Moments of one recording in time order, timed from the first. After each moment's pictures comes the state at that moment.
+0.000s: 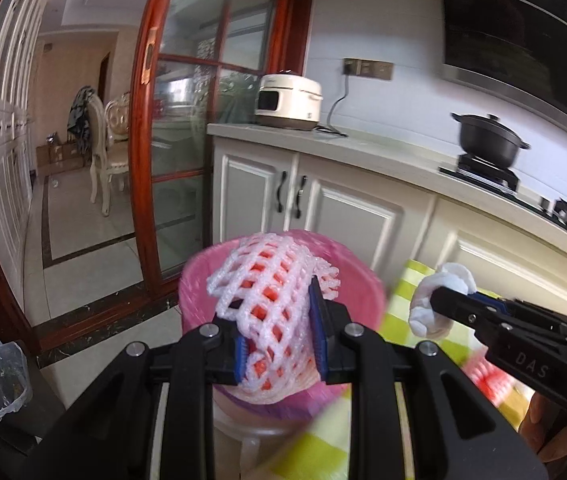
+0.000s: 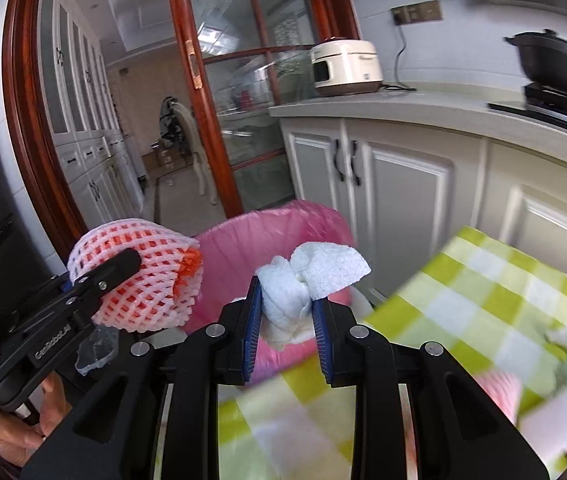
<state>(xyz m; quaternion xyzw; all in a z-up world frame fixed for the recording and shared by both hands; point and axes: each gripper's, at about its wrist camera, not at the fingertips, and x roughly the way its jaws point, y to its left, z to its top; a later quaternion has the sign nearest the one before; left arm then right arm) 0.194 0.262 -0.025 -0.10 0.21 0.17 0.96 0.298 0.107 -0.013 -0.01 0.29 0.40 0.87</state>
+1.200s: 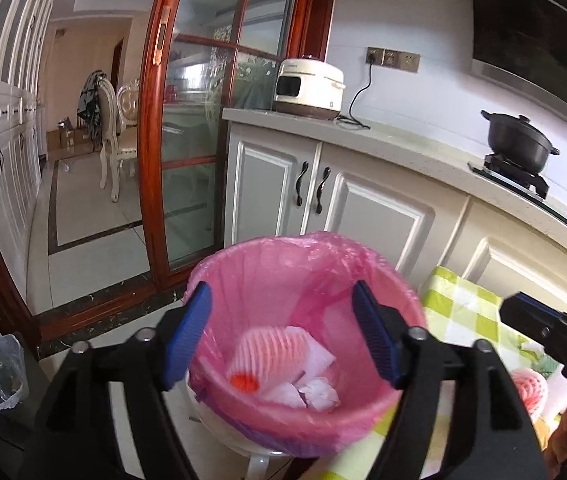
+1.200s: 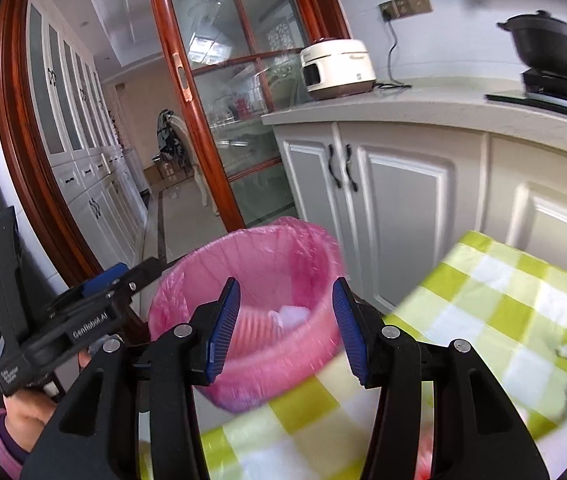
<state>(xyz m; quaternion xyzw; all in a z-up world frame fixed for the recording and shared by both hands) 0.229 0.285 -0.042 -0.11 0.22 0.20 0.95 0.310 0.072 -0.014 0.02 0.28 0.38 0.88</state>
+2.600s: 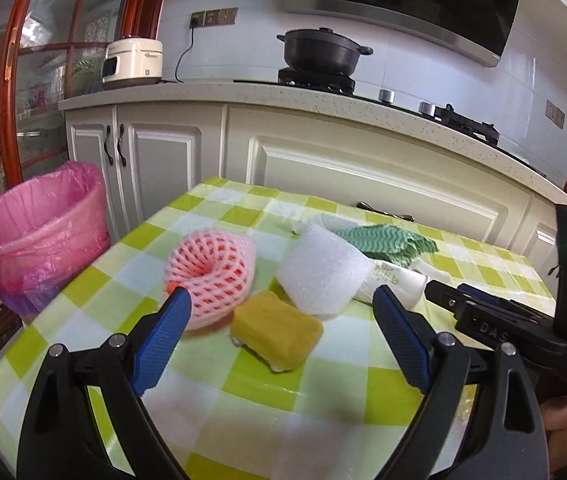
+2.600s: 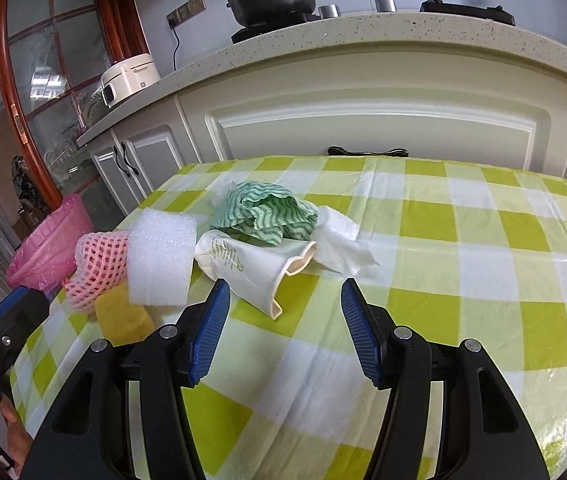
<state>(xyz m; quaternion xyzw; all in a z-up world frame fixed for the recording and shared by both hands) 0.218 -0.029 -0.093 -0.06 0.26 -0.02 0.96 0.272 -0.230 -0.106 0.09 0.34 0.12 0.93</state>
